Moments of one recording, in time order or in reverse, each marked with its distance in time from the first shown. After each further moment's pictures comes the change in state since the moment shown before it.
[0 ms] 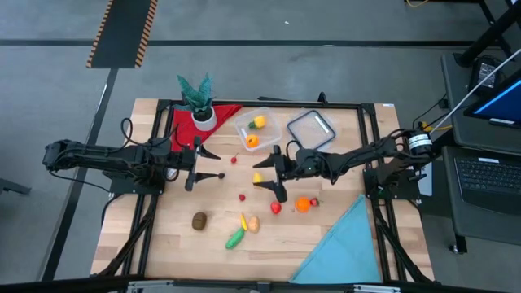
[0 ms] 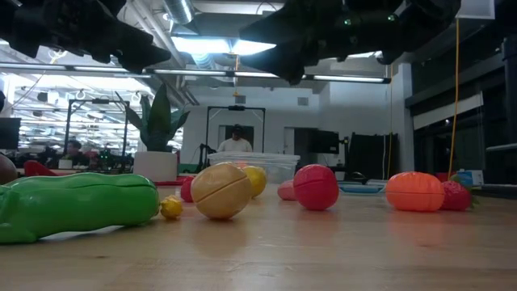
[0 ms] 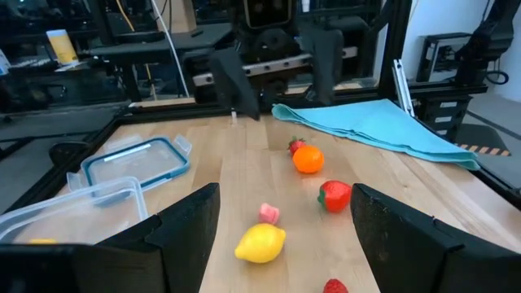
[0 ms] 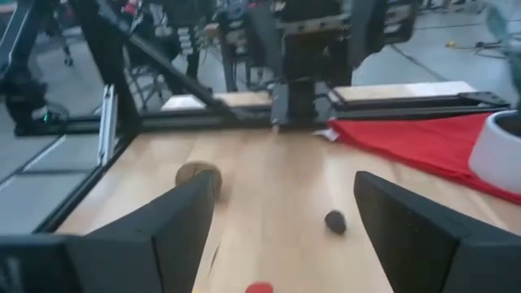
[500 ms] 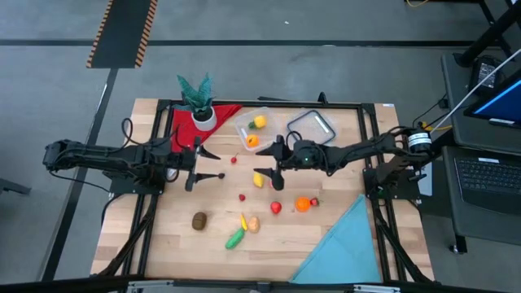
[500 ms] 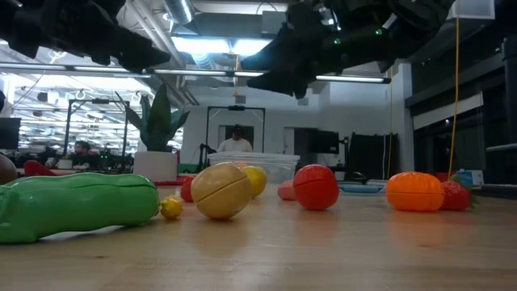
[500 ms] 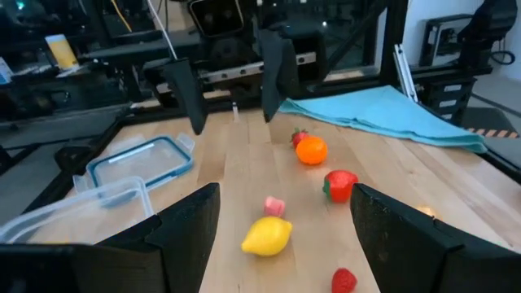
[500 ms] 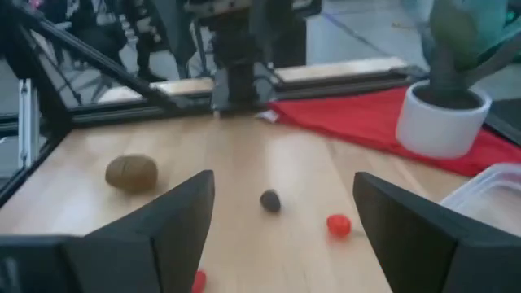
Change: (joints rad) left arm 0.000 0.000 0.000 -0.012 0.000 0.055; right arm -0.094 0.000 0.000 -0.047 0.053 0.021
